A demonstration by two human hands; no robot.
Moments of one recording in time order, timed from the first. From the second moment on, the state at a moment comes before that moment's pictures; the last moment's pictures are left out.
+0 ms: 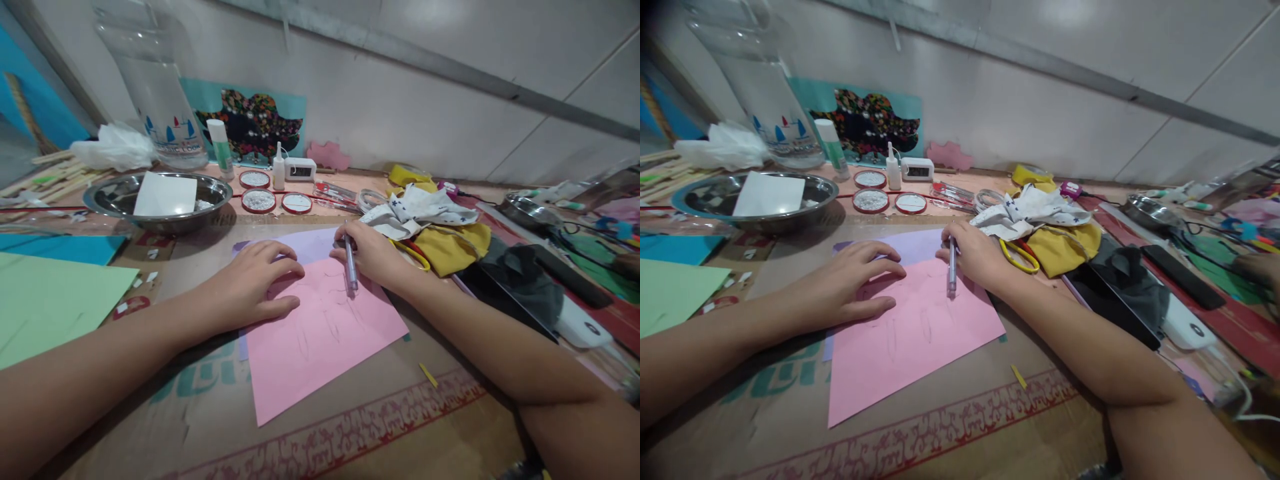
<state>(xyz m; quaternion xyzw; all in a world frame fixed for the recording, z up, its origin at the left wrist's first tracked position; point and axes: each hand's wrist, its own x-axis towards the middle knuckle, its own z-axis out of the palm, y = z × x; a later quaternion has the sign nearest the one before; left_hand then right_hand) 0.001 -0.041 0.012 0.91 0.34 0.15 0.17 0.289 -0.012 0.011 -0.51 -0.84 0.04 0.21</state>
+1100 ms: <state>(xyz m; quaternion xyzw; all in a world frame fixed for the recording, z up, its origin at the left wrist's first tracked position) 0.002 -0.041 0.012 0.92 0.33 0.15 0.16 0.262 -0.051 0.028 -0.33 -0.93 0.11 0.14</state>
